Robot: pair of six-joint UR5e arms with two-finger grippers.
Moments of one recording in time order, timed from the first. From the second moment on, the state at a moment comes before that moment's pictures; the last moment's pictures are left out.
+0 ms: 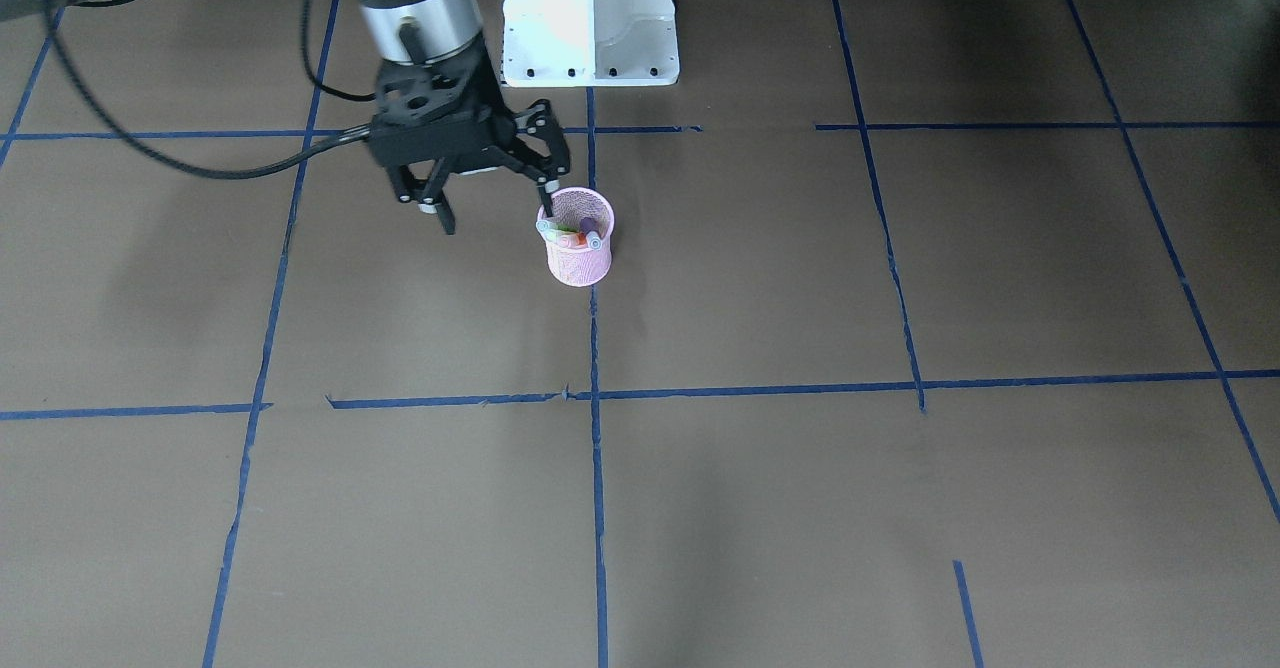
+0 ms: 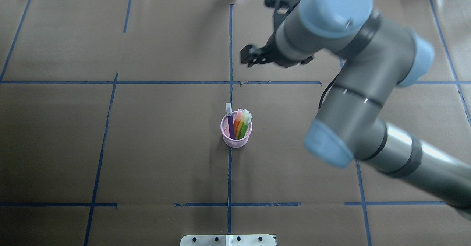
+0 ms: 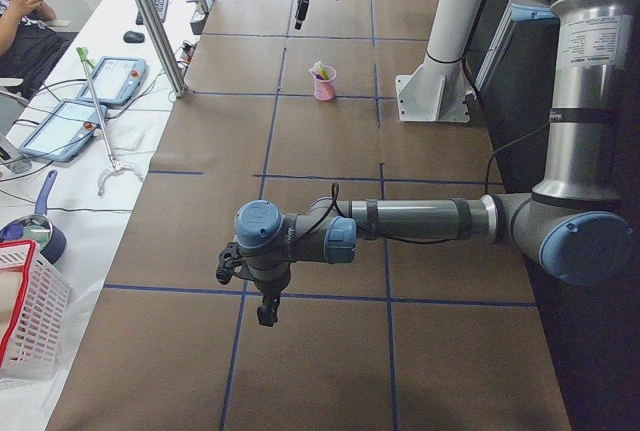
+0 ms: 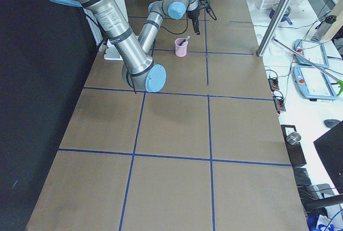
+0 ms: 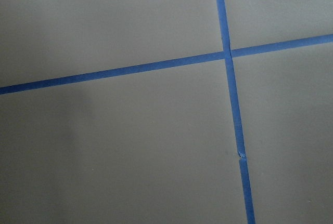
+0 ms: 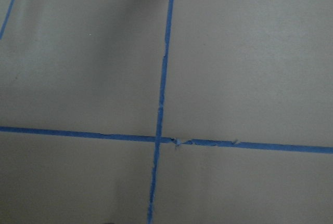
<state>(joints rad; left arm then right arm) -1.55 -1.55 -1.54 -1.63 -2.28 0.13 0.76 -0.87 1.91 -1.71 1.92 1.04</state>
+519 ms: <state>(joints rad) -1.55 -1.55 -1.54 -1.63 -2.28 0.13 1.14 -1.01 1.81 -1.85 2.31 0.52</state>
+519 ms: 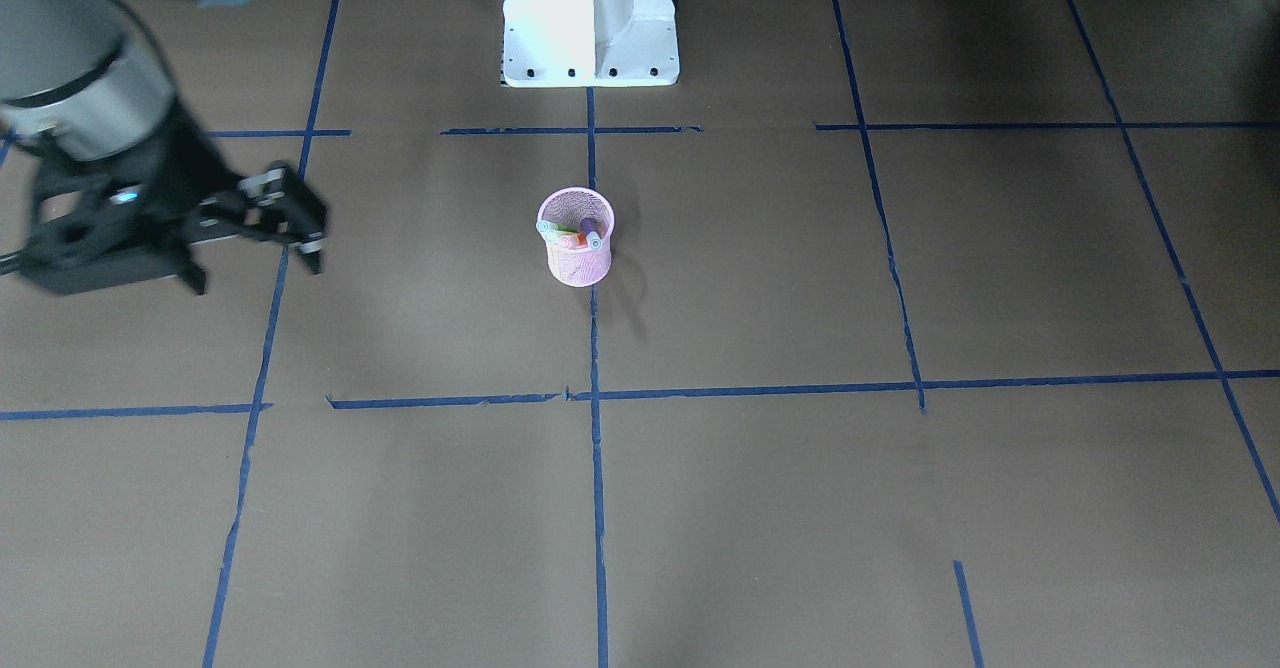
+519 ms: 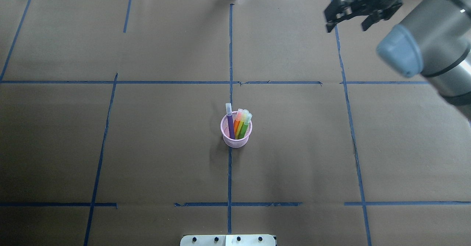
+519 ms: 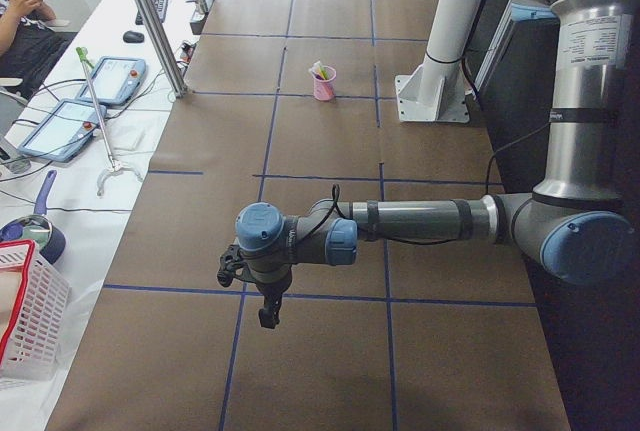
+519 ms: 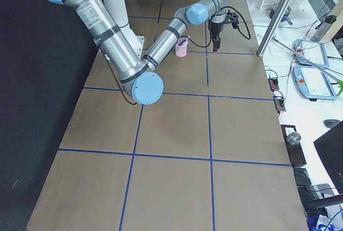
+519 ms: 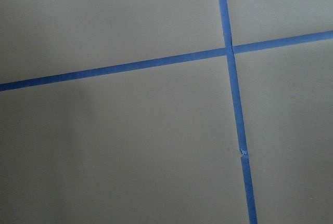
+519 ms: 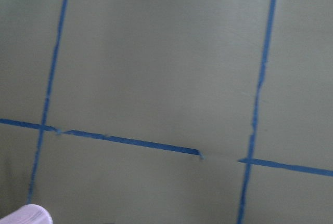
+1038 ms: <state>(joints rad) -1.55 -1.55 -1.53 -1.63 -2.28 0.13 1.42 -1.19 1.61 -1.85 2.37 -0.09</state>
